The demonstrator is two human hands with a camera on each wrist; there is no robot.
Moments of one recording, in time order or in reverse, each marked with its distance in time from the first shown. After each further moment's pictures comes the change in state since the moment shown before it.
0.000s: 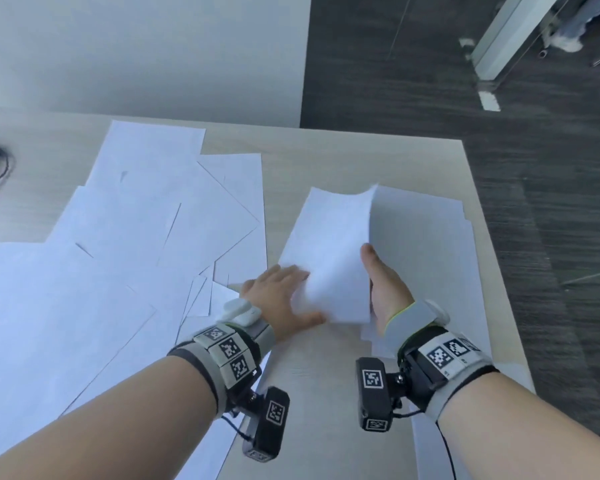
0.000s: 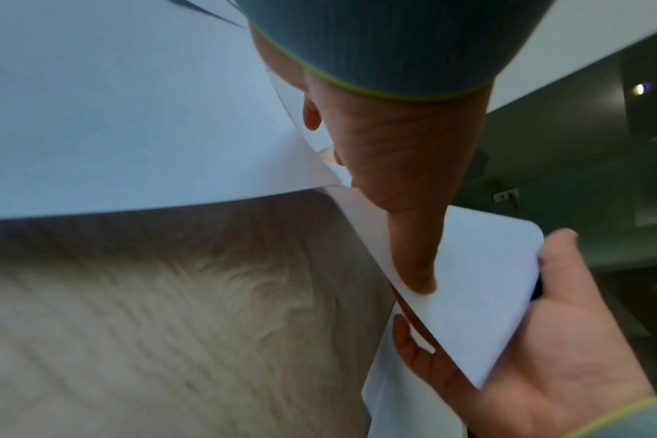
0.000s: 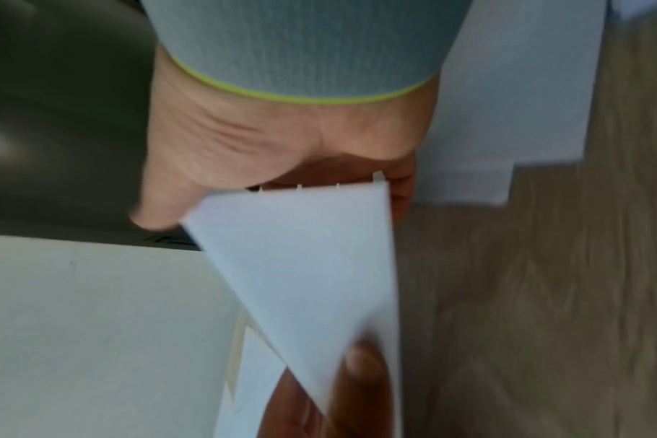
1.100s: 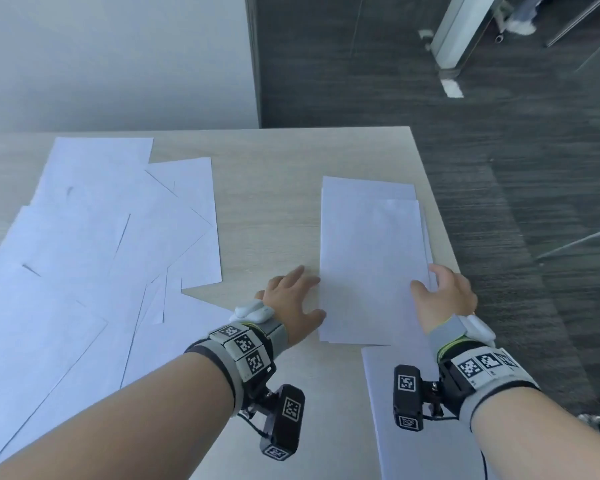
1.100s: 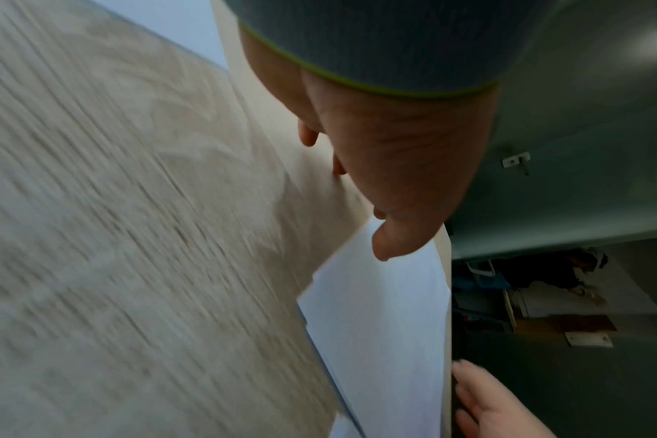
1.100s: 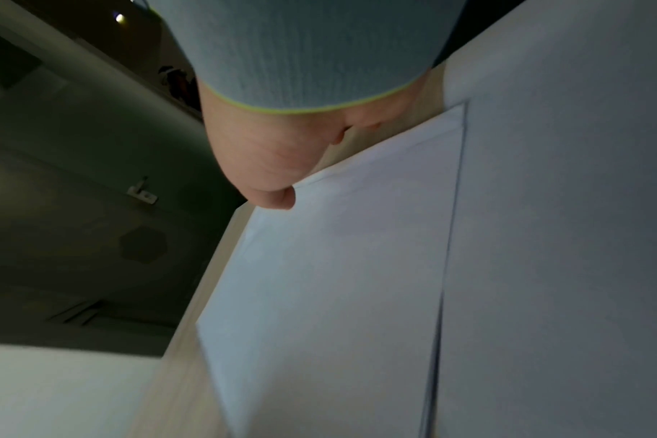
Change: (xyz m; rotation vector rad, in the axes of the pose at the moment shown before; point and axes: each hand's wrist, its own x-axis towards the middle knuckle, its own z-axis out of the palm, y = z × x) left_hand 0.012 0.087 0.042 -0.076 -0.066 0.052; right_hand 0.007 0.043 -0.170 -0.745 0.587 -0.049
